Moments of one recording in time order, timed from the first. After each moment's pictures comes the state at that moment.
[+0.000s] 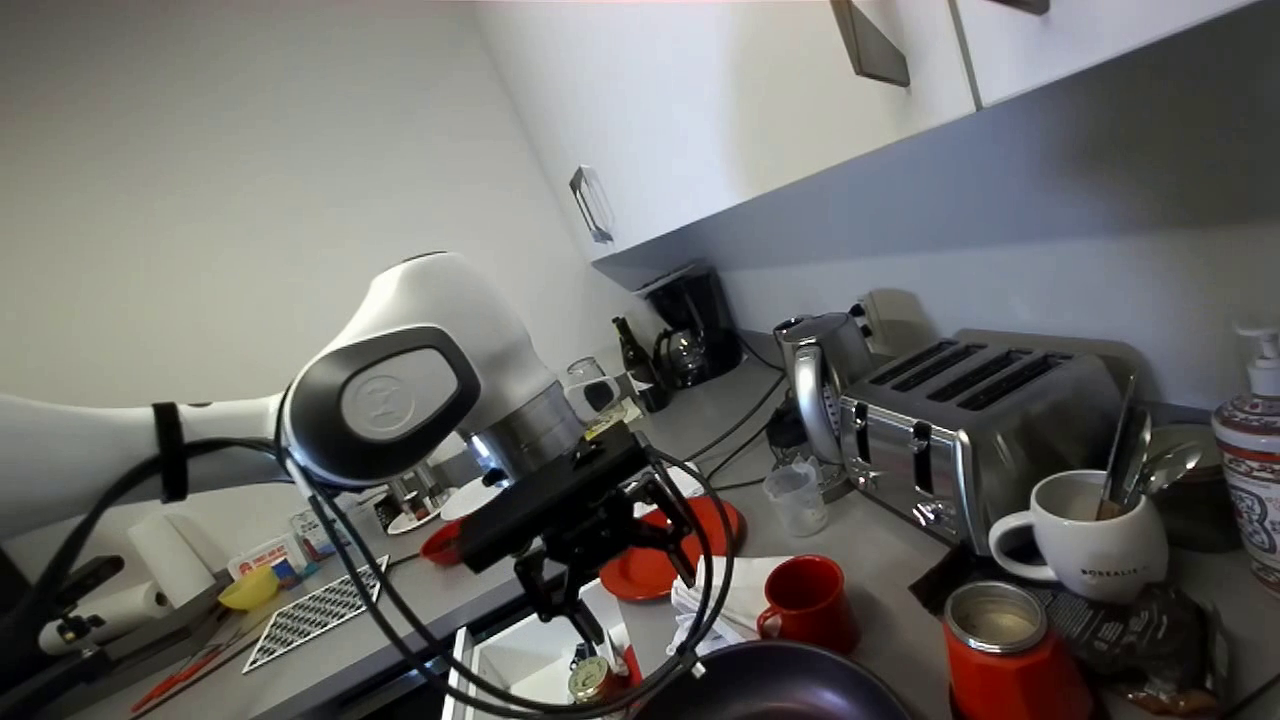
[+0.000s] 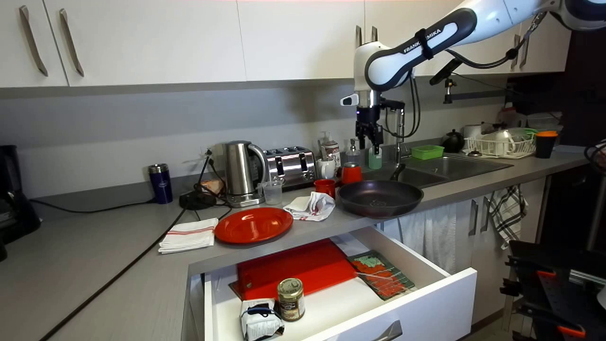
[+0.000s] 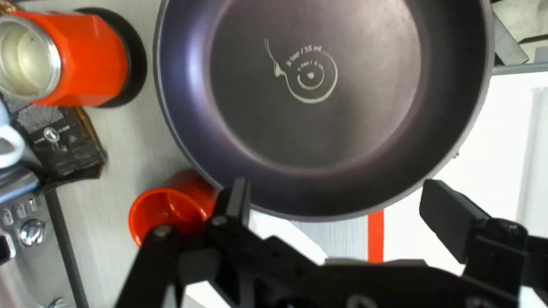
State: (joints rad) arm -0.10 0.22 -0.08 -1.71 -0.14 2.03 -0.95
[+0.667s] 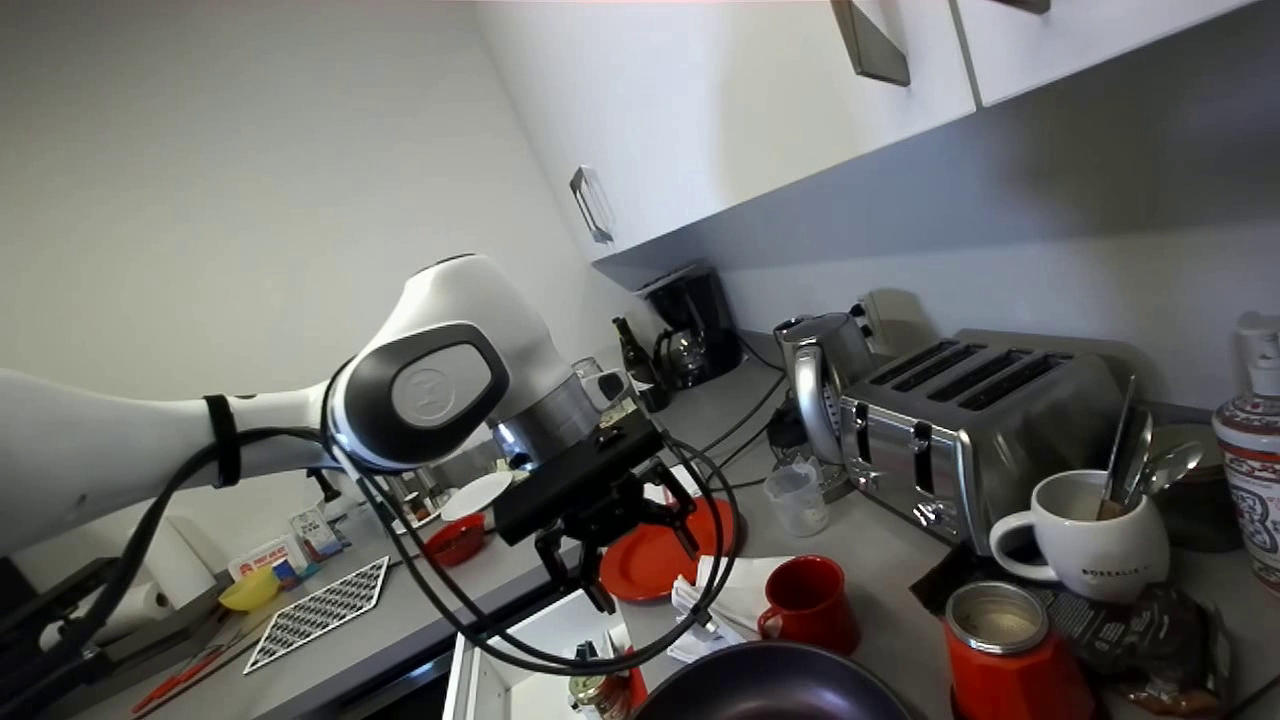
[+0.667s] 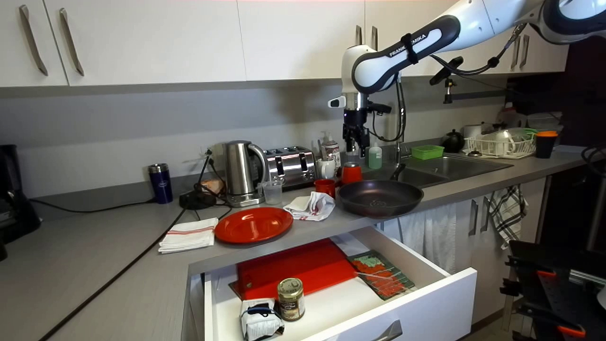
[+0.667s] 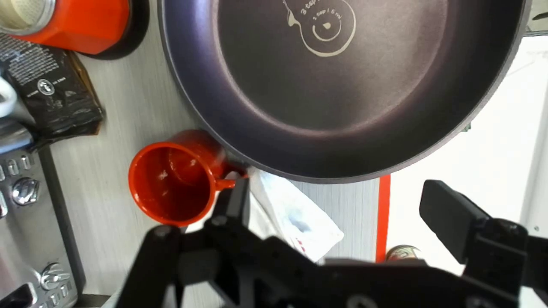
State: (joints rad) arm -0.10 0.32 -0.04 -1.59 -0.11 2.02 -0.96
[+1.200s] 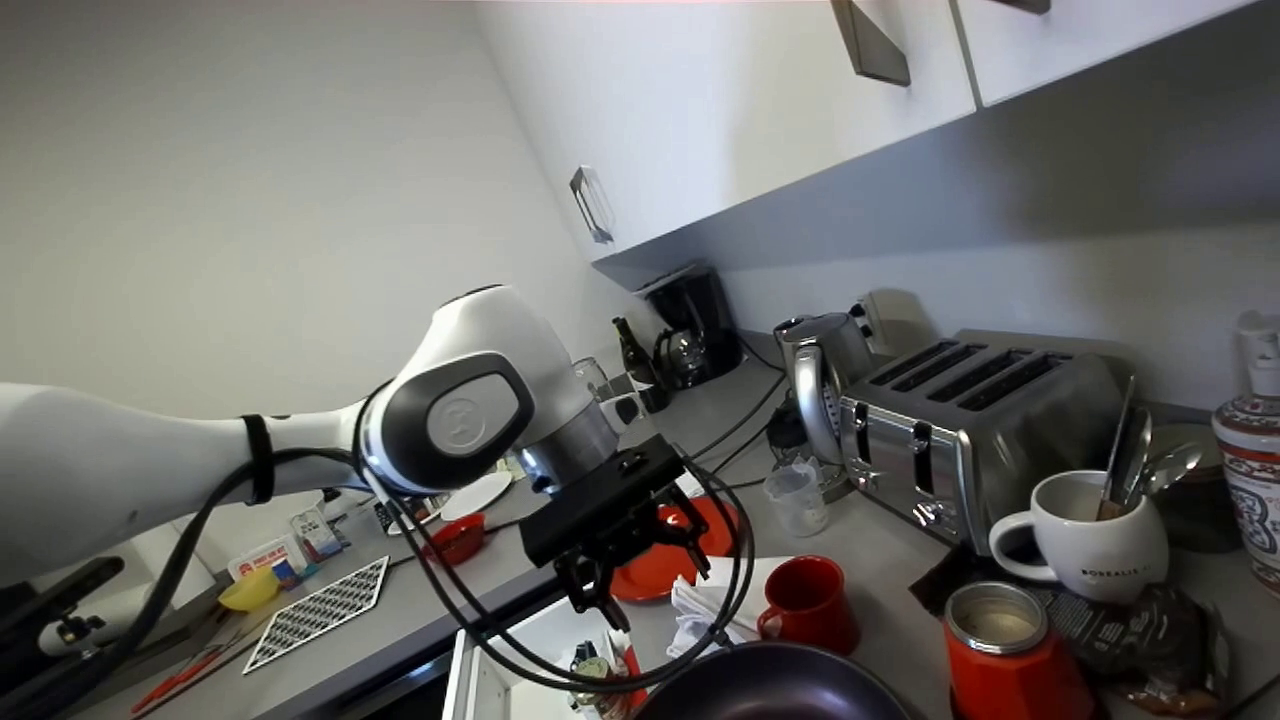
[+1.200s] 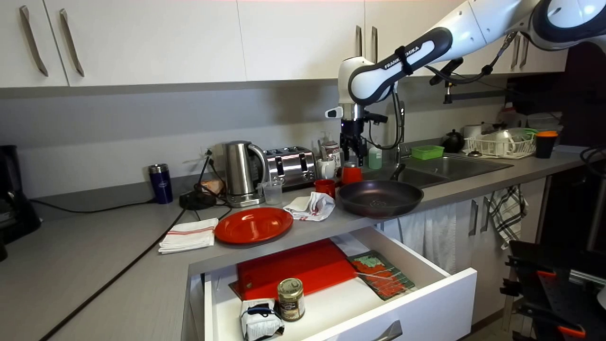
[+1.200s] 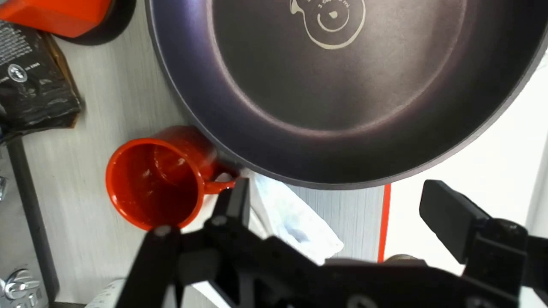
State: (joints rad) arm -0.10 0.37 -0.03 -1.59 -0.11 2.06 -0.98
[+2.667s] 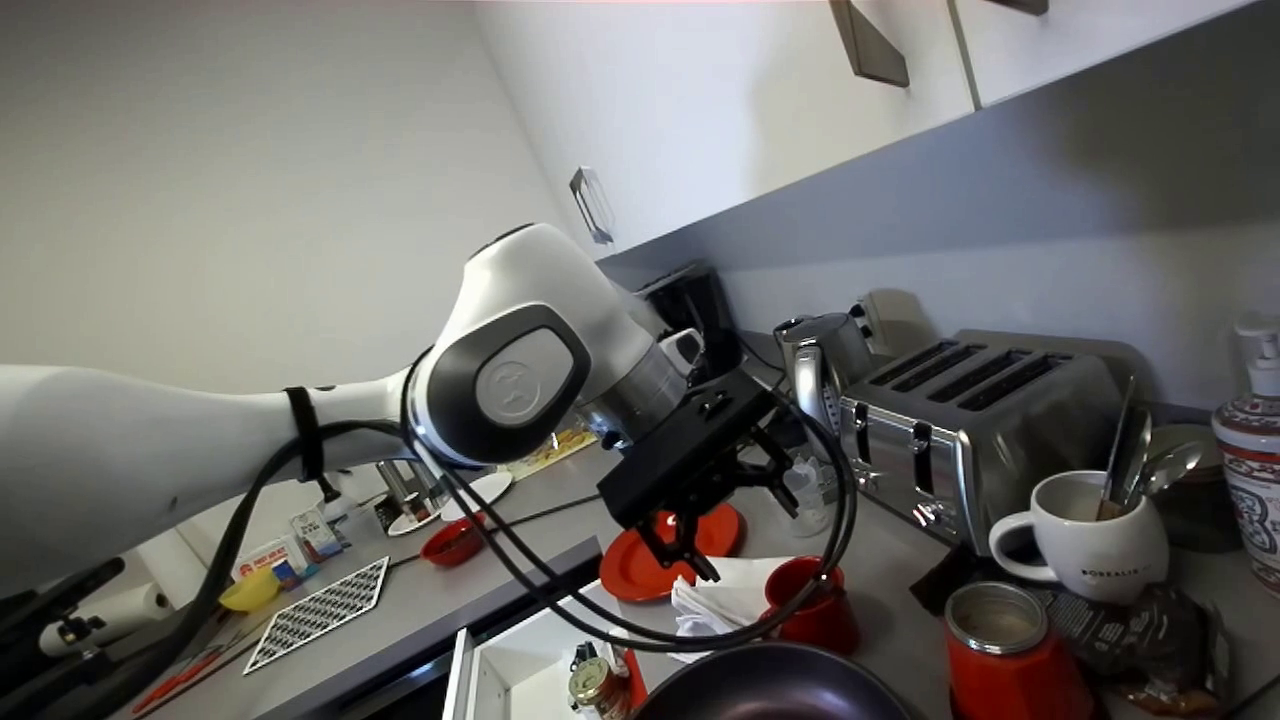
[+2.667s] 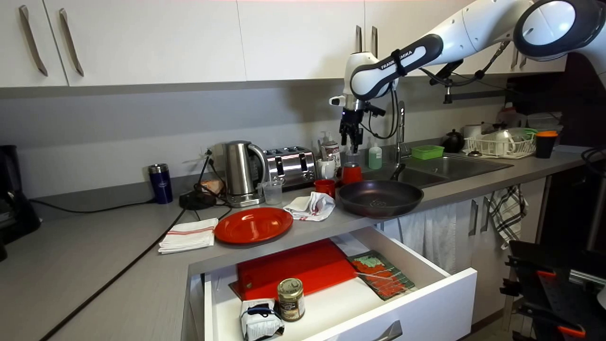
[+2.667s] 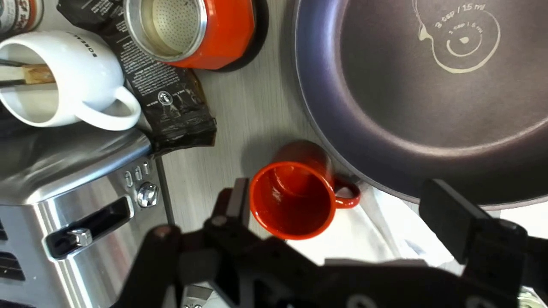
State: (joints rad) arm -0.21 0.45 -0.03 -1.43 -0.11 2.15 -1.05
